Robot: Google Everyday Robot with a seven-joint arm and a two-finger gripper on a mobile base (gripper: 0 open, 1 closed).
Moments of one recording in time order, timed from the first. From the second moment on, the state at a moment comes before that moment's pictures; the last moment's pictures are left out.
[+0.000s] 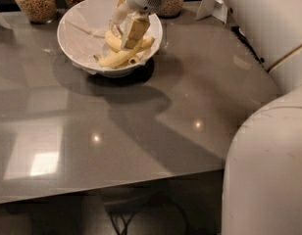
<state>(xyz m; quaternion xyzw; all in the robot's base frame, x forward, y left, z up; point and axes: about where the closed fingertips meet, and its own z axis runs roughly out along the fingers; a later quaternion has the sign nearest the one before) 0.647 0.072 0.964 -0.80 0.52 0.08 0.28</state>
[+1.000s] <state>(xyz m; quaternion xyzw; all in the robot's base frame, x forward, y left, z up) 0.663 0.093 0.923 -0.82 0.50 0.10 0.25</state>
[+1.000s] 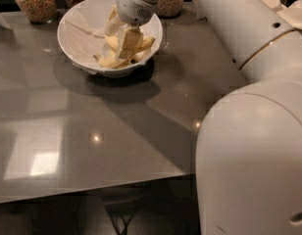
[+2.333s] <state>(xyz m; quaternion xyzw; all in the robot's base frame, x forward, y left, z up) 0.678 0.094 0.884 -0.83 0.51 0.09 0.21</state>
